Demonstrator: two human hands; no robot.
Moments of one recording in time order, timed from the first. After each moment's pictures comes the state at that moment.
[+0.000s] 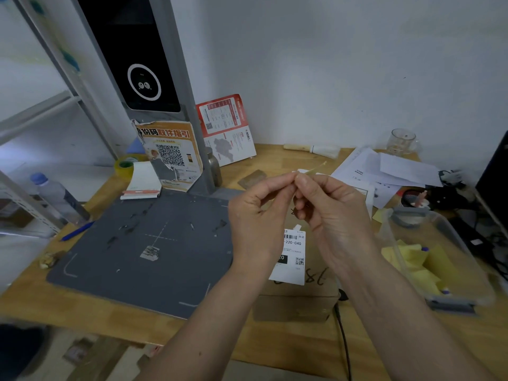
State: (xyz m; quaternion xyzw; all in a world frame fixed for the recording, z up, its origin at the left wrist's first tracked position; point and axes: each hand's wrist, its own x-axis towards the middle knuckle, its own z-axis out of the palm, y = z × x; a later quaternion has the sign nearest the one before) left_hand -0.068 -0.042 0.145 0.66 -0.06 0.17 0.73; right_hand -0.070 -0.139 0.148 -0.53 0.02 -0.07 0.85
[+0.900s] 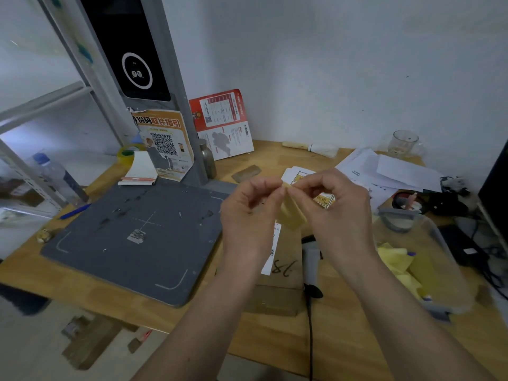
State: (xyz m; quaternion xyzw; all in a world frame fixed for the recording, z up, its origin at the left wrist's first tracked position) left_hand -0.092 -0.106 0.125 0.69 0.05 0.17 0.70; right_hand -0.086 -0.216 0.128 -0.80 -0.06 -0.25 0.54
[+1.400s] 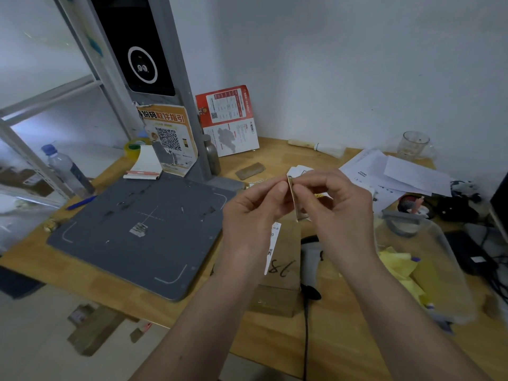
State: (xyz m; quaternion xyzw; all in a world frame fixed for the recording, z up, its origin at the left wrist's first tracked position) left_hand -0.094 -0.118 0.123 0.58 0.05 0.08 0.81; right_hand -0.082 -0.226 0.127 -0.74 -0.09 -0.21 0.64
